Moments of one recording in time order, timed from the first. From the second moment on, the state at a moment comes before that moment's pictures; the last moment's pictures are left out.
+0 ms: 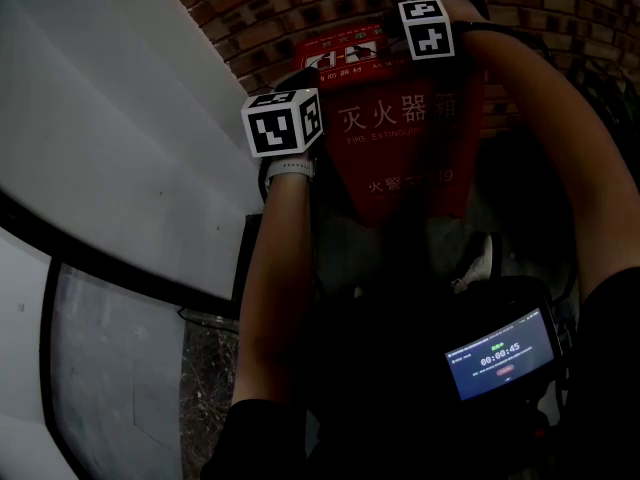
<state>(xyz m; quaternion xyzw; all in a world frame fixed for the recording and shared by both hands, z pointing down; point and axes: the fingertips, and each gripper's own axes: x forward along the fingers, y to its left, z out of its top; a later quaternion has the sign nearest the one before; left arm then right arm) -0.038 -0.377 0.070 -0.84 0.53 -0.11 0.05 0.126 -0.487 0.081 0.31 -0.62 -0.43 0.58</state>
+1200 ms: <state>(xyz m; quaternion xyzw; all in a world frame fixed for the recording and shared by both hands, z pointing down) -0.038 -0.374 0.072 -0.85 0.52 -0.10 0.06 0.039 -0.427 0.048 0.30 -0.63 -0.48 0.53</state>
